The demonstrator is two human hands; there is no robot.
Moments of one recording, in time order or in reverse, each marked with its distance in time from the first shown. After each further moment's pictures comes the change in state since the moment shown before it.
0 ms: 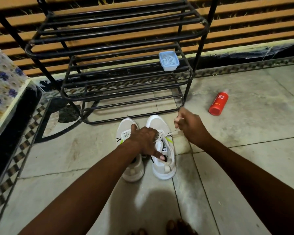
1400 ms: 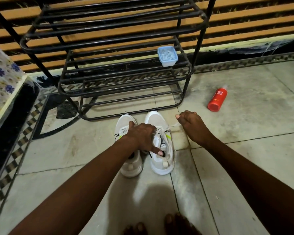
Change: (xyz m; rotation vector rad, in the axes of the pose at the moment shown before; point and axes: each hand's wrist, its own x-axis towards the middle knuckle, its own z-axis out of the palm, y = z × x) left_hand 0.002 -0.005 0.005 -0.024 0.026 0.011; right_hand -0.008 0.005 -0.005 -0.311 0.028 0.064
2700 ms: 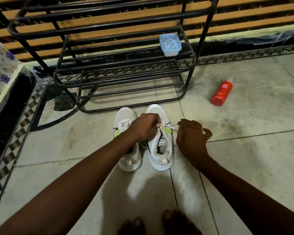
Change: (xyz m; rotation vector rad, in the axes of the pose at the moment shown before) left_hand 0.002 0.011 -0.007 -0.457 0.201 -0.028; right_hand -0.046 0.019 0.055 -0.444 0.192 0.160
